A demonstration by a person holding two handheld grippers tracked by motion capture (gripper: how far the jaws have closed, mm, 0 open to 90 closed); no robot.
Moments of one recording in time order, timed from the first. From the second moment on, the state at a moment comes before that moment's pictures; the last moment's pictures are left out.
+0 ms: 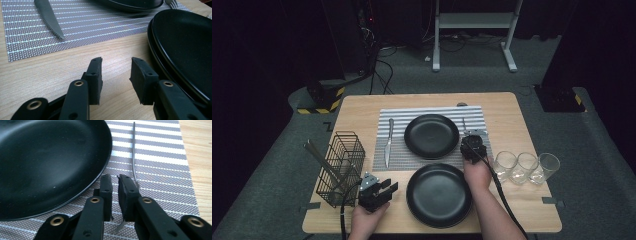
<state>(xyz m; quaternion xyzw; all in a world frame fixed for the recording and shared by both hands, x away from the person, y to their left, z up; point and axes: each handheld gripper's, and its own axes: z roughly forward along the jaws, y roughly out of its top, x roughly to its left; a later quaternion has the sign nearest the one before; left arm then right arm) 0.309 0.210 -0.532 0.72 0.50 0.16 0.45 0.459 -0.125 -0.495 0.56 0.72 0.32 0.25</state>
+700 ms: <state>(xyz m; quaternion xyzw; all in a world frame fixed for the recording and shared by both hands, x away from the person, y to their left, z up) 0.309 0.210 -0.532 0.72 0.50 0.16 0.45 0.454 -0.125 -0.498 0.56 0.73 0.31 0.24</state>
